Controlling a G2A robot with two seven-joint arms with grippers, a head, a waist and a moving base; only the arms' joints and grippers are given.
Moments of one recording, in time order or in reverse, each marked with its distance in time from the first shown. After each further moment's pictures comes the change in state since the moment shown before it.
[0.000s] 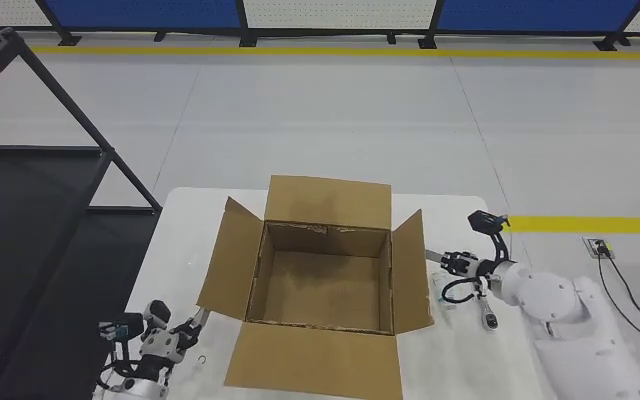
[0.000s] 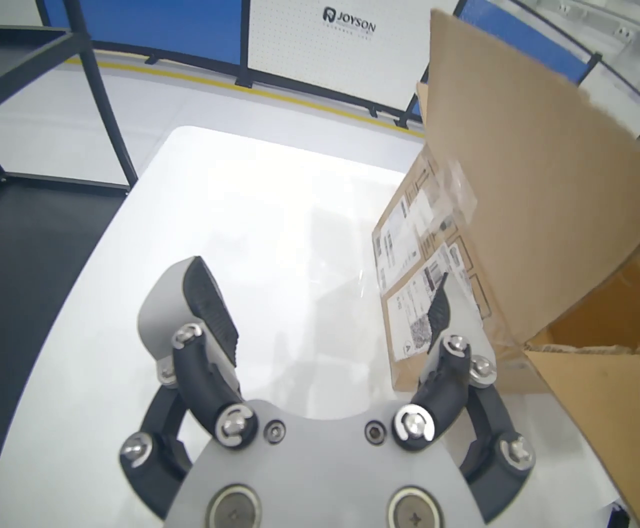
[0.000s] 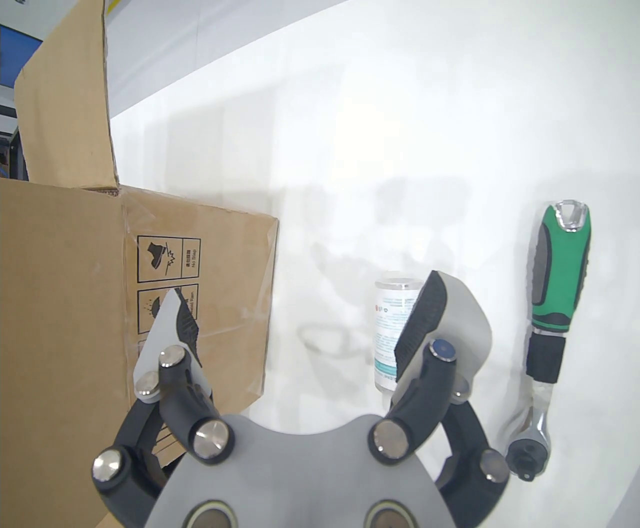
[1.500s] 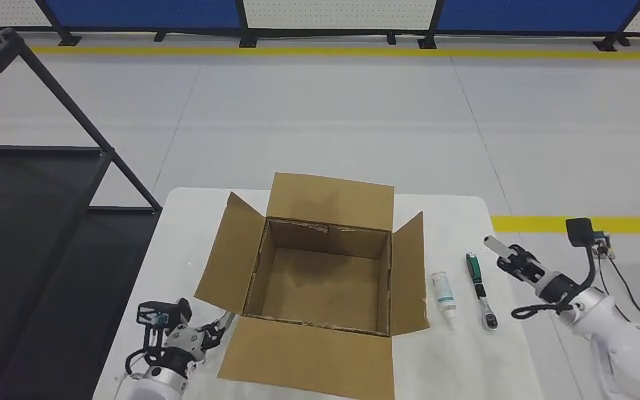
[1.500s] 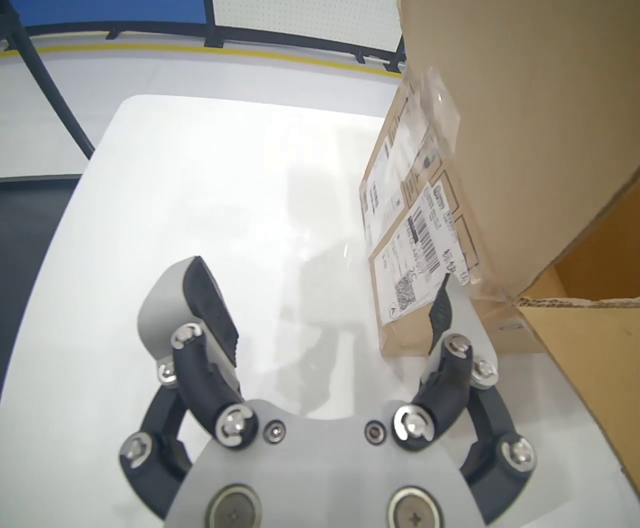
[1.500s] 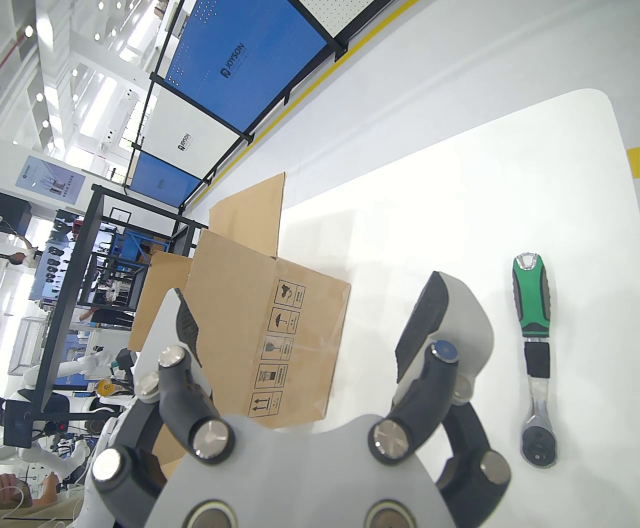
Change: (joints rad) left arm -0.099 0.011 0.111 0.077 0.187 -0.020 -0.154; right arm -0.313 -0.025 0.389 -0.268 0.314 -0.133 -0.148
